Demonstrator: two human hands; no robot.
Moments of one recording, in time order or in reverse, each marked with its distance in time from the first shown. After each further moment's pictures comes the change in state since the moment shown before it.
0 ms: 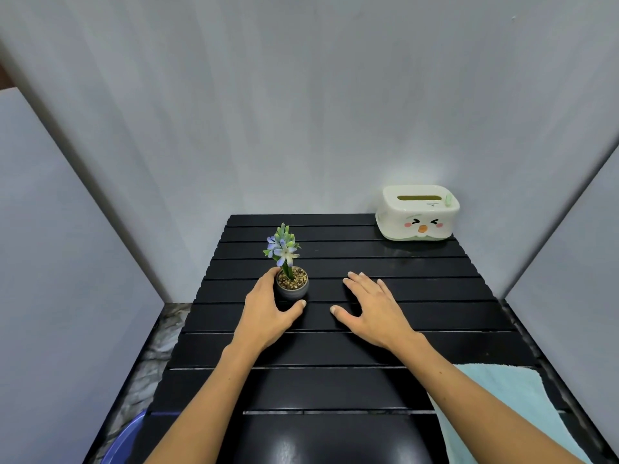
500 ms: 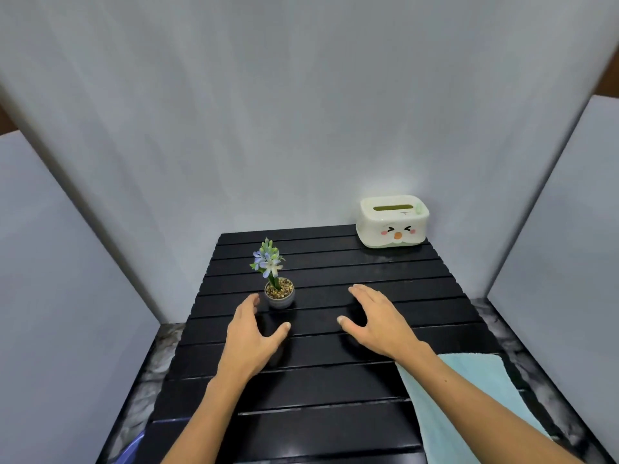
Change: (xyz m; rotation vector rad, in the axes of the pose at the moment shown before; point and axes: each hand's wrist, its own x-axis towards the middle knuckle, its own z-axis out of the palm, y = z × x) left_hand -0.042 0.007 -0.011 0.009 0.030 -0.071; right_hand -0.042 0.012 -0.030 0.119 0.060 0.044
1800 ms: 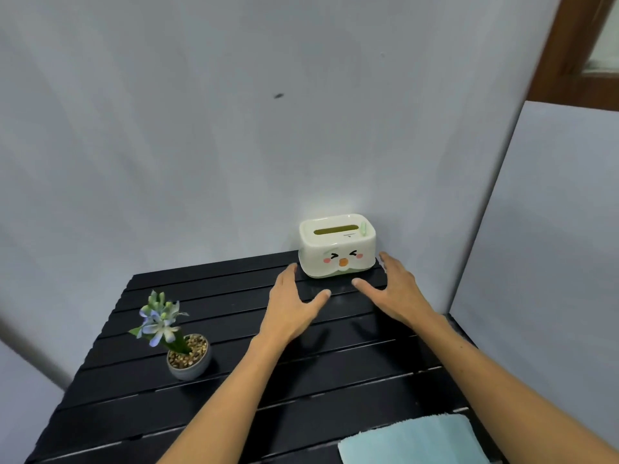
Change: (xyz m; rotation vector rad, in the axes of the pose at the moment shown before) left_hand 0.124 0.141 0.162 -0.081 -0.205 0.155; right_hand 0.081 0.141 -0.093 0.225 0.226 0.302
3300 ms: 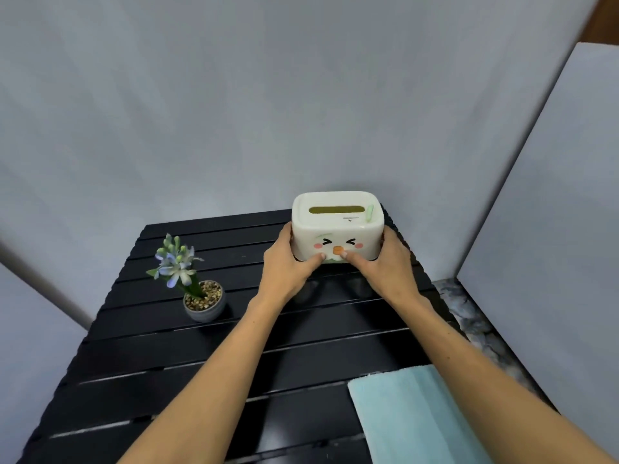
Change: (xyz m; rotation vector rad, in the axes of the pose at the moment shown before) left_hand -0.016 -0.018 -0.016 -0.235 0.094 0.078; right_hand -0.023 -0.015 0.053 0.246 0.199 -0.031
